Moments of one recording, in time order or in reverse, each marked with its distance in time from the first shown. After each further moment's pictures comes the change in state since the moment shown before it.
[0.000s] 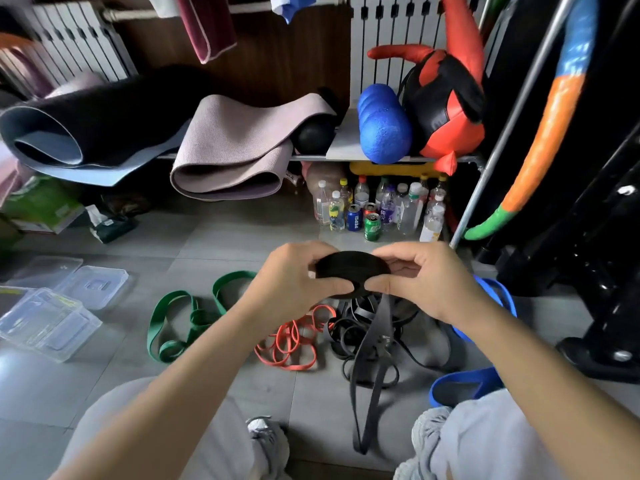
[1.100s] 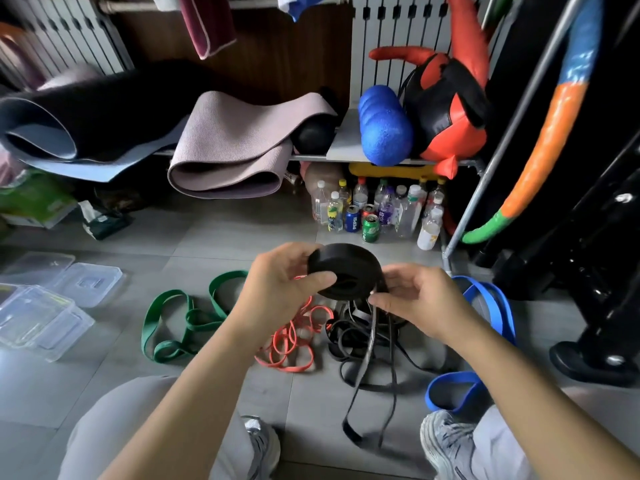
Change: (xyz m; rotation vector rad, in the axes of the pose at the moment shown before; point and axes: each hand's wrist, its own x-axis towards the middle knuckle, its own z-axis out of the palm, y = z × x) left_hand -0.013 -0.012 -0.006 -0.406 0.127 -0.061; right_hand -0.007 0.018 0.016 0.038 0.023 0.136
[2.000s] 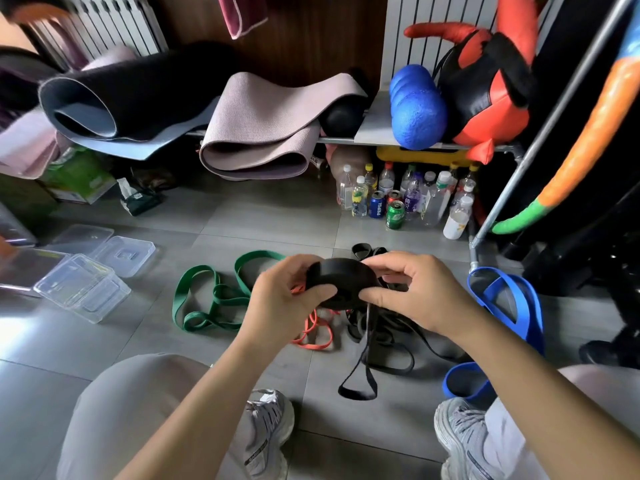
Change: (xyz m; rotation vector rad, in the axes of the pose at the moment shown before) left_hand -0.041 -0.036 -0.009 0.125 0.198 -0.018; right_hand -0.003 -0.011 0.030 -0.127 -0.133 -0.157
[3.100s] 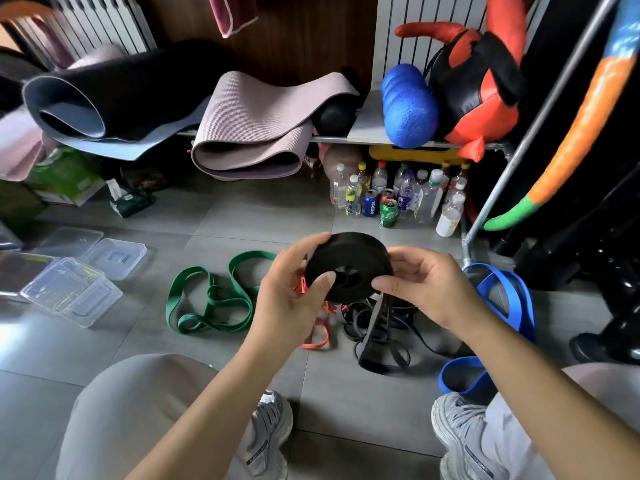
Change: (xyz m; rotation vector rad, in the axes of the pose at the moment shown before) left_hand -0.005 0.001 0.012 -0.204 0.022 0.182; right_hand -0.005 0.012 -0.001 0.364 0.103 0.072
